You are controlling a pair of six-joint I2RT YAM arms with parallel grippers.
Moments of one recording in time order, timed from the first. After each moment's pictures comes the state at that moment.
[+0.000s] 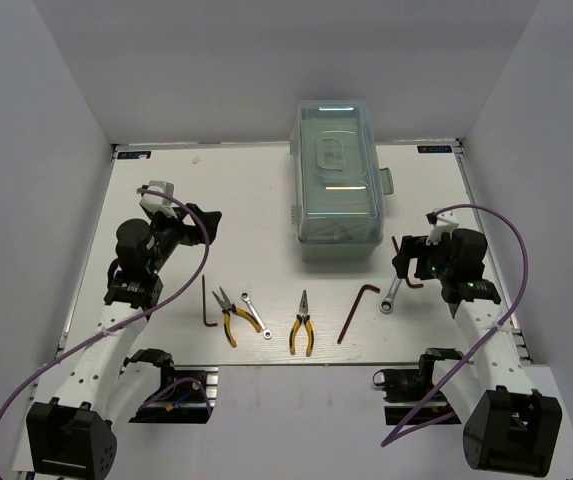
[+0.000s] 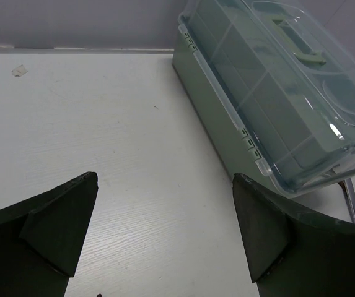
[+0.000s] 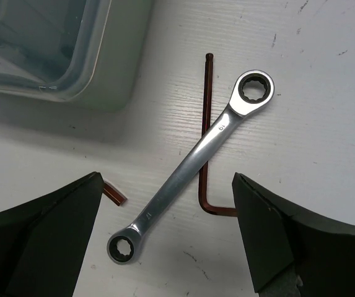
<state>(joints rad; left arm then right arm) -0.15 0.84 0.60 0.18 0.25 -0.25 -0.06 0.87 0.51 -0.27 -0.33 -0.07</state>
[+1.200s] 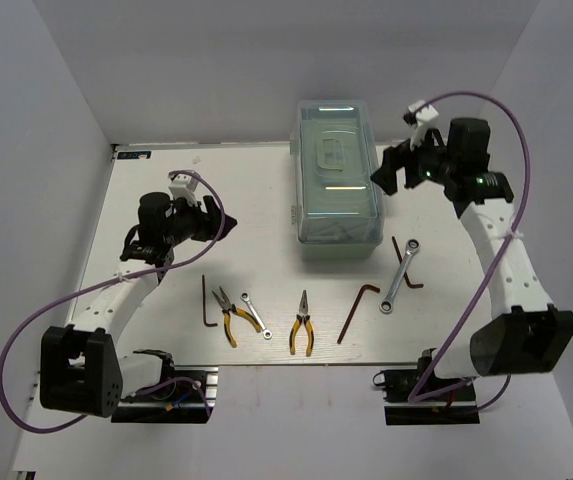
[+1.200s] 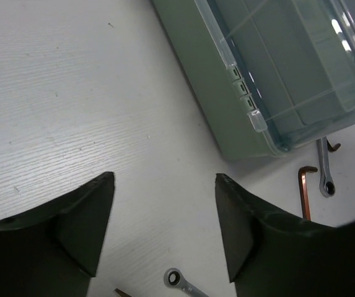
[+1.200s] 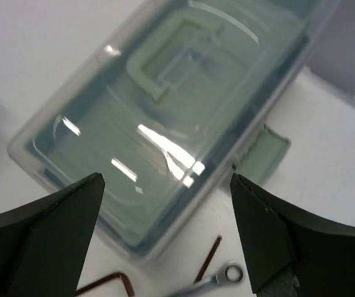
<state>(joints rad) -0.14 1.19 0.74 0.08 0.46 -0.28 0.09 1.36 1.40 -0.53 -0.54 -0.26</state>
